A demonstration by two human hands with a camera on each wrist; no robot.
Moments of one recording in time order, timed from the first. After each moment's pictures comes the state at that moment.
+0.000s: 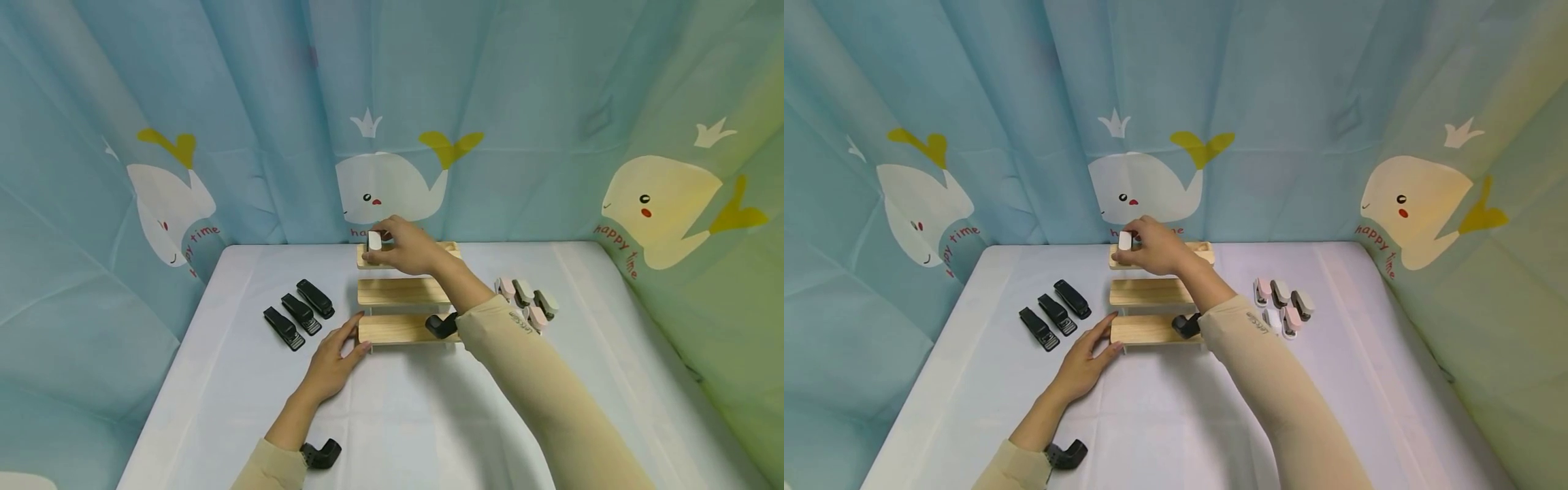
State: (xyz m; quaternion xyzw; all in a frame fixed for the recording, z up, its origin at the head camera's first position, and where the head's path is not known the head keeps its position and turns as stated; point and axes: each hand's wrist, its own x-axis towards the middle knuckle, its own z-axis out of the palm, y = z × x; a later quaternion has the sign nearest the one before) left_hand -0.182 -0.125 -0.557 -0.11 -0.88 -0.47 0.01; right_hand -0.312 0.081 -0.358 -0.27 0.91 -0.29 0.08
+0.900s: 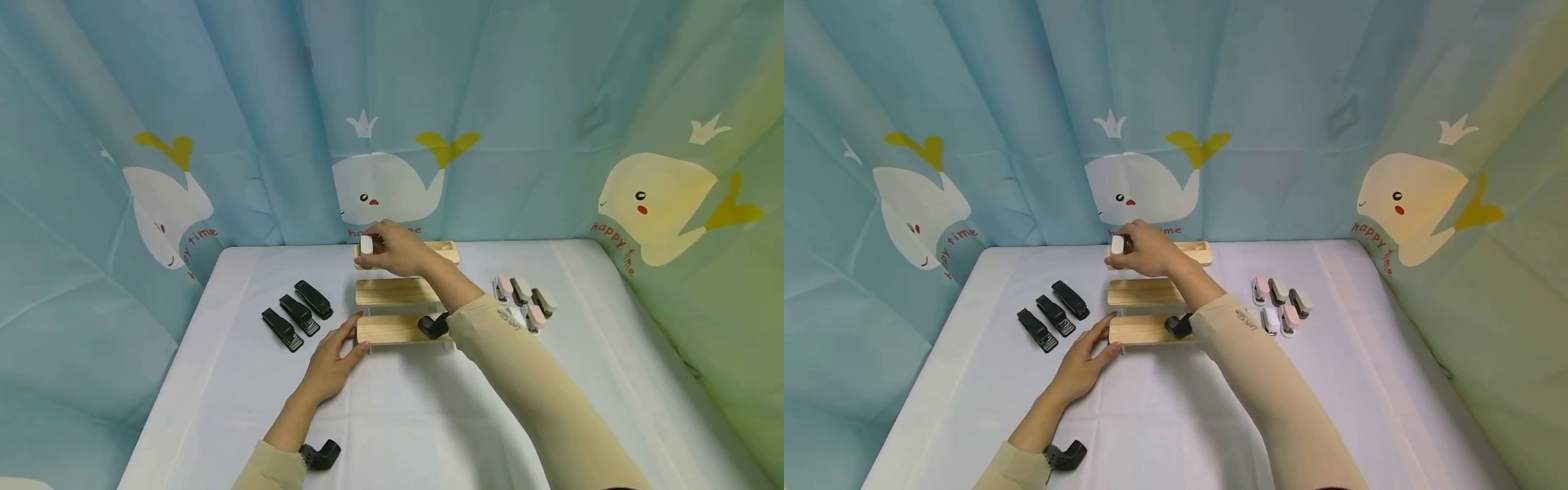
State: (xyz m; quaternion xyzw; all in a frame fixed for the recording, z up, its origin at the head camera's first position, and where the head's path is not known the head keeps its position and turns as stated) left_hand -0.181 -0.125 -0.557 -0.11 -0.88 -0.47 0.01; right_hand -0.314 0.073 -0.368 -0.28 0.91 -0.30 0.08
